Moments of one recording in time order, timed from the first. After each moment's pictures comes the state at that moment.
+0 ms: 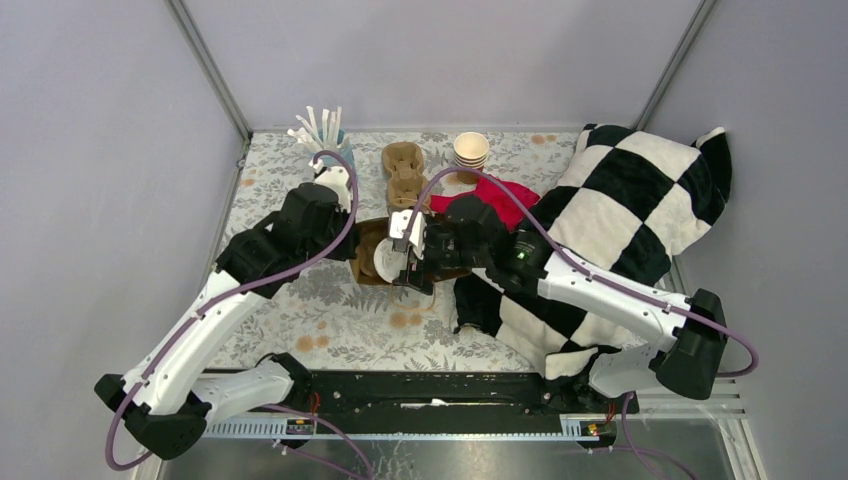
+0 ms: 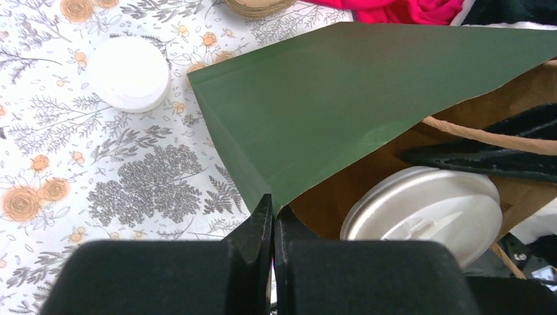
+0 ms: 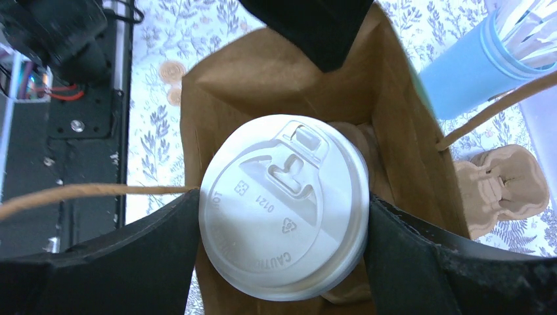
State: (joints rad) left arm -0.65 1.00 1.23 -0.90 -0.19 -0.35; right arm 1.00 1.38 1.20 -0.25 -0.33 -0.42
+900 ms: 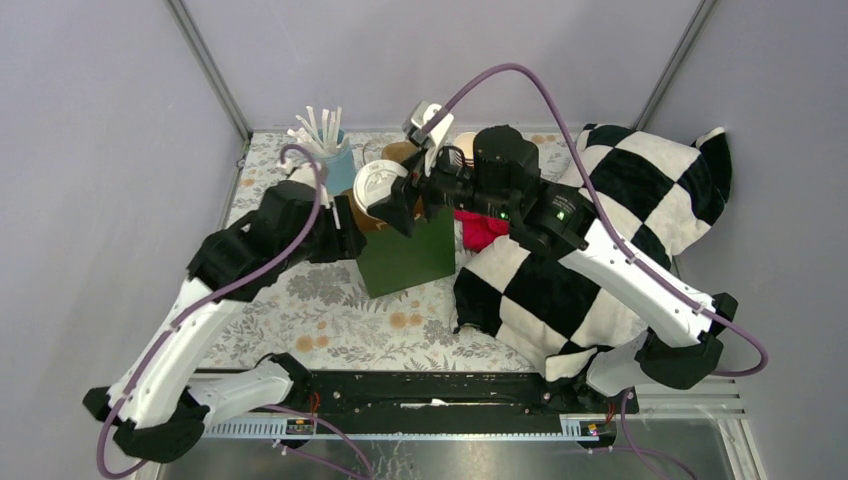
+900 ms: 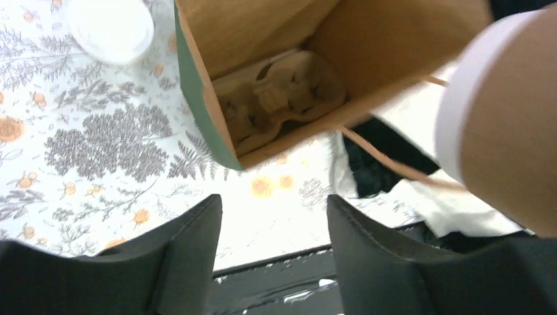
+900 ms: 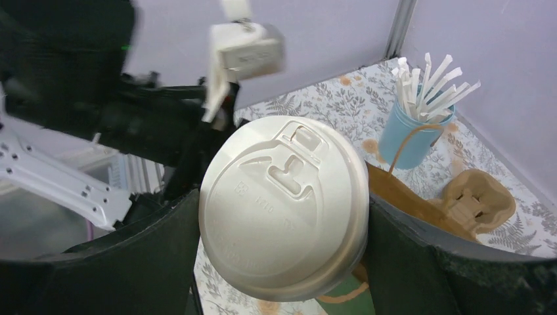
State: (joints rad) left arm -0.65 1.03 1.39 -1.11 -0.16 -0.59; right arm 0.99 1.44 1.74 -0.43 -0.19 0.00
